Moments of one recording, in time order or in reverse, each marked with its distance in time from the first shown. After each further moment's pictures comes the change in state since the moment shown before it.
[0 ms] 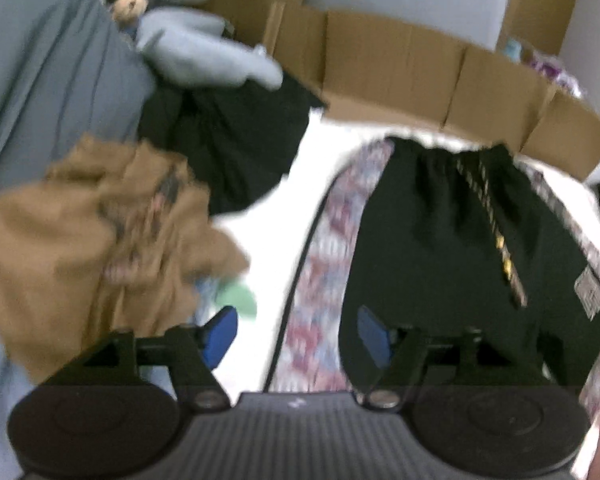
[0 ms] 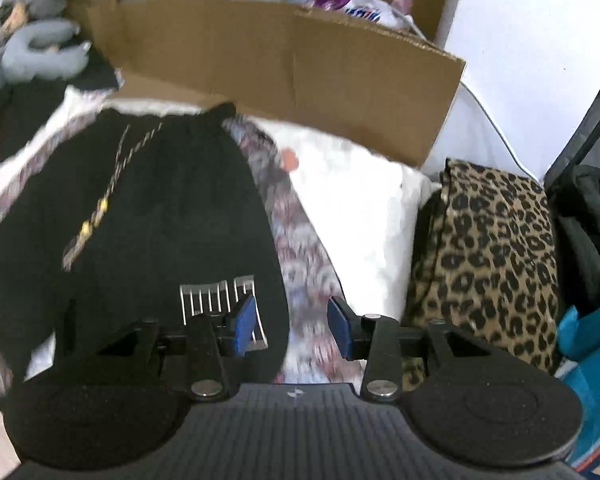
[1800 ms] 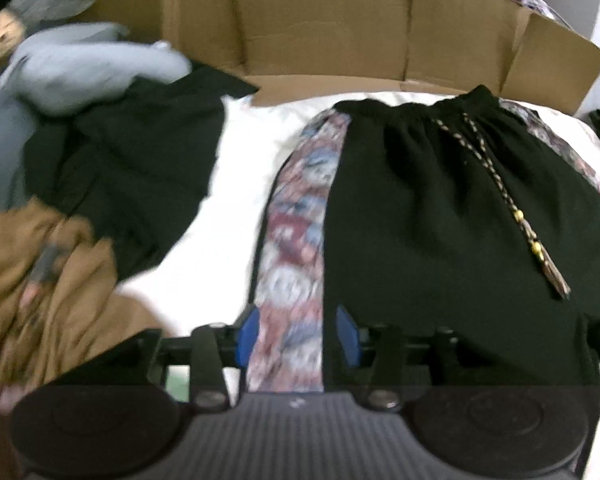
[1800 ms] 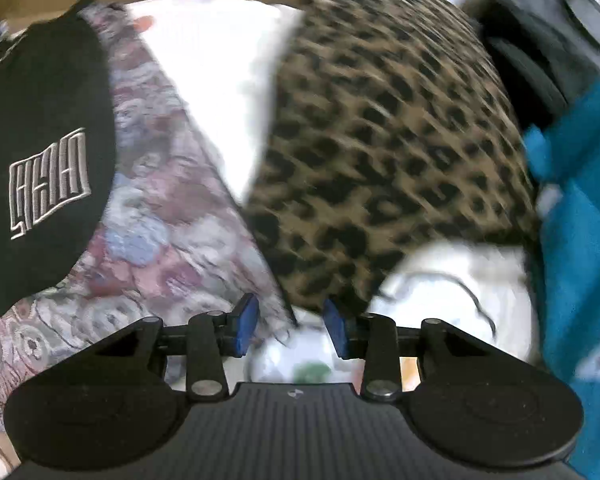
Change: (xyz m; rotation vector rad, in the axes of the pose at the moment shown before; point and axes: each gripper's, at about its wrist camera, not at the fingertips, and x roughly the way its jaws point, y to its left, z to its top) left arm 0.116 -0.036 0.008 0.194 0.037 -0.046; right arm 0.066 -0.090 -0.133 0.224 0.217 -0.205
